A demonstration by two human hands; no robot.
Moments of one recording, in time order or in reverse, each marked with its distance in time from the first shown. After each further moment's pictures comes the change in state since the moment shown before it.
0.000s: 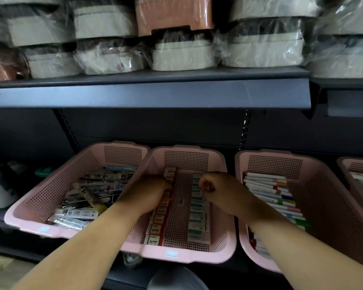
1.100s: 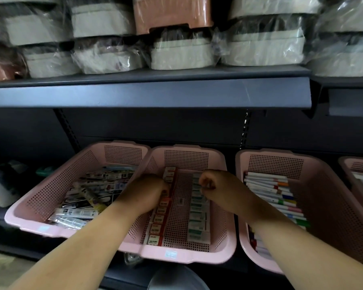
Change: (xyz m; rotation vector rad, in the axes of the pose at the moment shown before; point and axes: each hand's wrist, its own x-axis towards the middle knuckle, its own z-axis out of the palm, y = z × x) left_hand -0.007 0.001 -0.005 0.403 0.093 0.196; right_hand 0.005 0.003 0.000 0.039 0.000 0.014
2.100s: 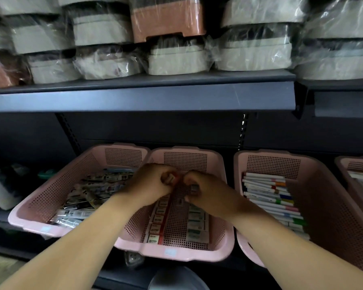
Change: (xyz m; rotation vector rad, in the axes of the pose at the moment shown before) left_hand -0.006 0.028 -0.045 -0.448 0.081 -0.057; right_hand -0.002 -0.023 0.012 0.048 -0.059 -0.092
